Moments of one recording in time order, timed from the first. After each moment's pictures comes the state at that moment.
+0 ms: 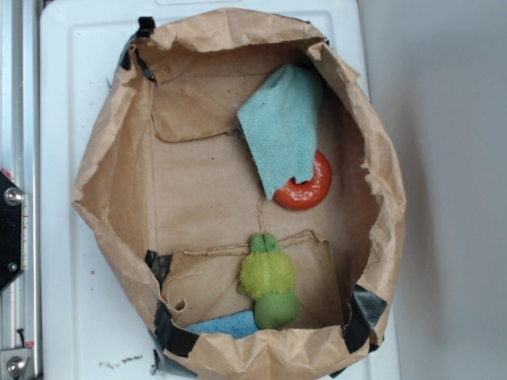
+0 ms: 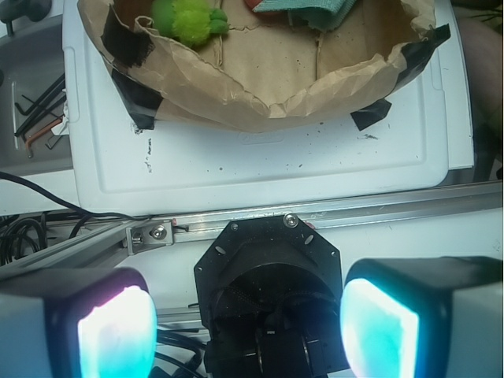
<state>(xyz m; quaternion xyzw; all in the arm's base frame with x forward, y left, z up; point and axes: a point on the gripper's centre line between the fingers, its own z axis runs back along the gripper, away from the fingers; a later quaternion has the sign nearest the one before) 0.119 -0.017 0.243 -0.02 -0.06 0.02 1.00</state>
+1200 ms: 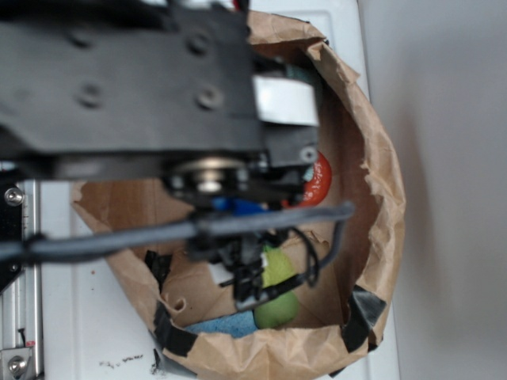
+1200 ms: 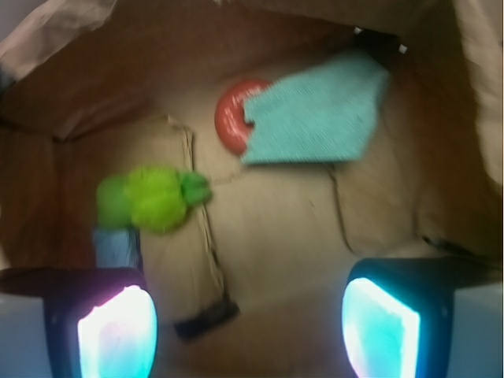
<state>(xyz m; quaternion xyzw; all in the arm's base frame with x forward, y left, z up) 0.273 0.019 0.160 -0.02 -0.10 0.17 0.98</state>
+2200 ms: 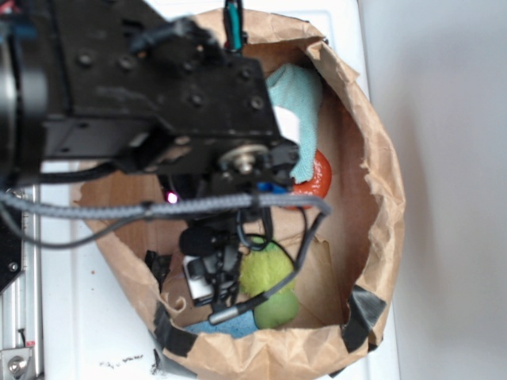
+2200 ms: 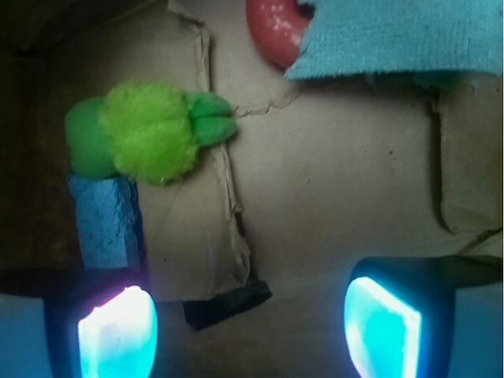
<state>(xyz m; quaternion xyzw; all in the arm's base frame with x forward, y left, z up) 0.255 -0.004 0.108 -0.10 -0.02 0.12 0.99</state>
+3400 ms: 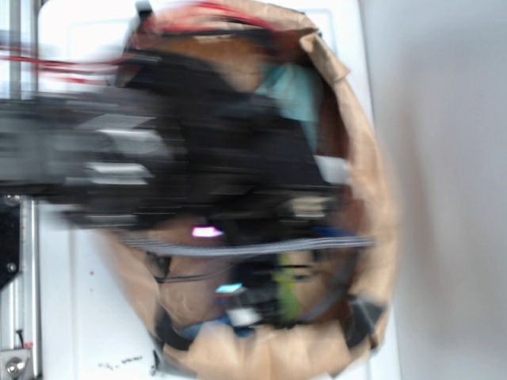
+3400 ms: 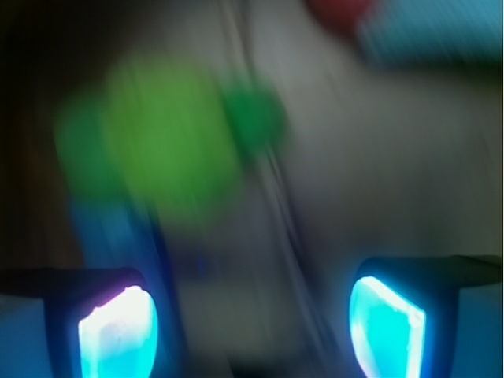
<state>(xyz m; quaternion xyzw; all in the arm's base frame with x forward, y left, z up) 0.295 -0.032 0.066 -0.13 0.03 0.15 0.98</state>
